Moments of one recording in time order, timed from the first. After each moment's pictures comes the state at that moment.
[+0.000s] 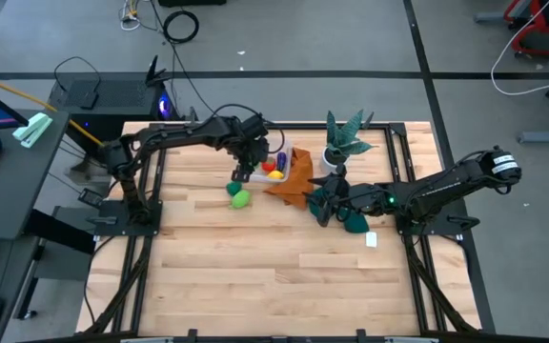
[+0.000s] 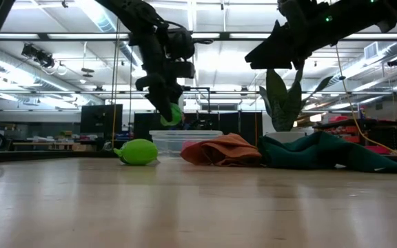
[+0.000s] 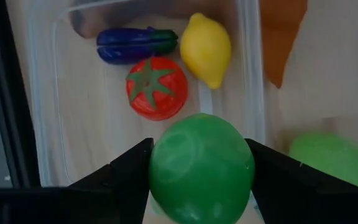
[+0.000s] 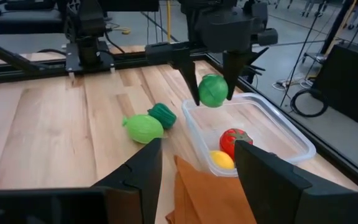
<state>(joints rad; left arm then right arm) 0.44 1.82 1.41 -0.77 0.04 0.66 0.15 1.18 0.58 0.30 0.54 0.11</state>
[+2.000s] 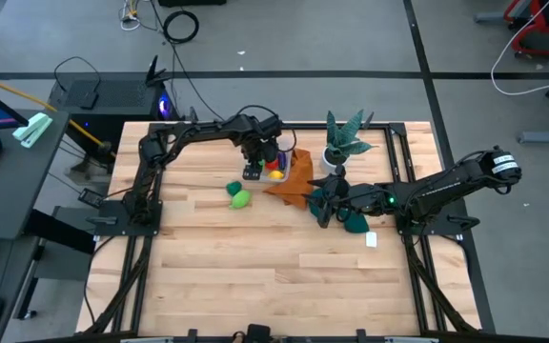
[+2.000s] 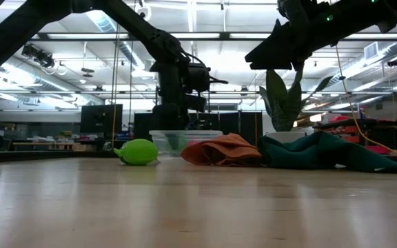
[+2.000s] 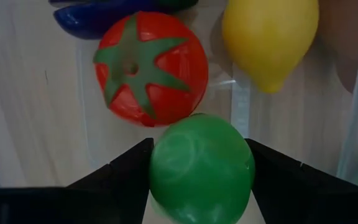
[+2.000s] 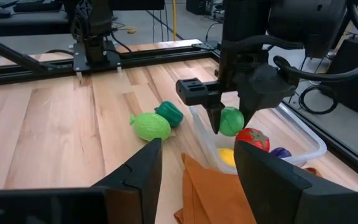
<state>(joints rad) 0.48 2.12 1.62 -0.88 0.05 0.60 0.15 1.19 0.58 0.30 0.52 0.14</state>
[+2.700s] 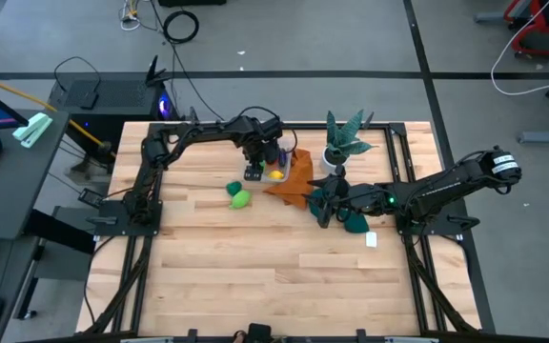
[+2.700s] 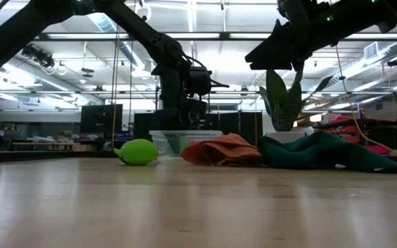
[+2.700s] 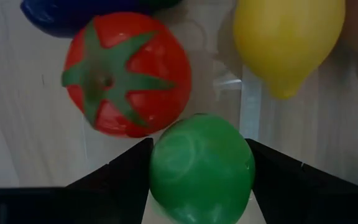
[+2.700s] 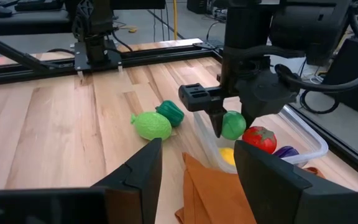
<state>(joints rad) 0.48 2.14 1.62 -0.86 0.04 0.59 0.15 1.18 0.58 0.29 0.52 0.14</state>
